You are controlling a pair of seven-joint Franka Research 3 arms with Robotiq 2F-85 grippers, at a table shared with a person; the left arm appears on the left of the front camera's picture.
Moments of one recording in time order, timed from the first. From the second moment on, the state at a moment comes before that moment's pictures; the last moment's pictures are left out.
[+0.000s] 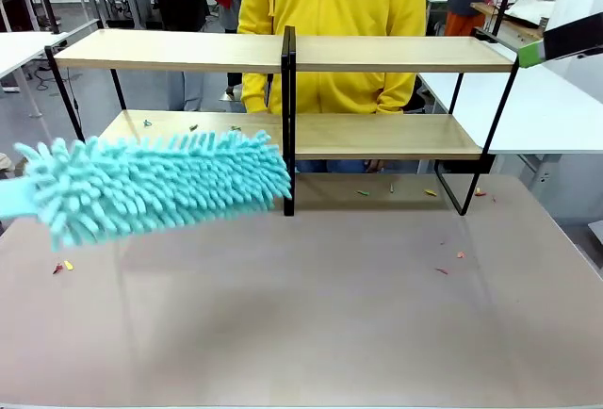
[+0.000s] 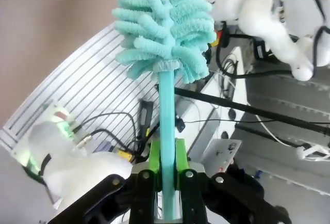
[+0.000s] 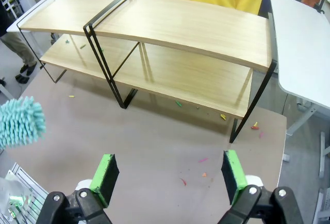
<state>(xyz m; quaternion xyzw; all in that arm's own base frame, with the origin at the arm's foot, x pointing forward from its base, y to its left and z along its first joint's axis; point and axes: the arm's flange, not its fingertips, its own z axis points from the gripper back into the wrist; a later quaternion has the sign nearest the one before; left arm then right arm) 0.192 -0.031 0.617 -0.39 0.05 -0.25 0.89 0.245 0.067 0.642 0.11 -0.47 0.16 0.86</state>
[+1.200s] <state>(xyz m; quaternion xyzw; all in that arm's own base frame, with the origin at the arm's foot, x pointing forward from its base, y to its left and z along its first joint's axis) 0.237 0.009 0.579 -0.39 0.01 -0.07 0.92 0.245 0.067 0.642 0.11 -0.47 0.16 0.86</state>
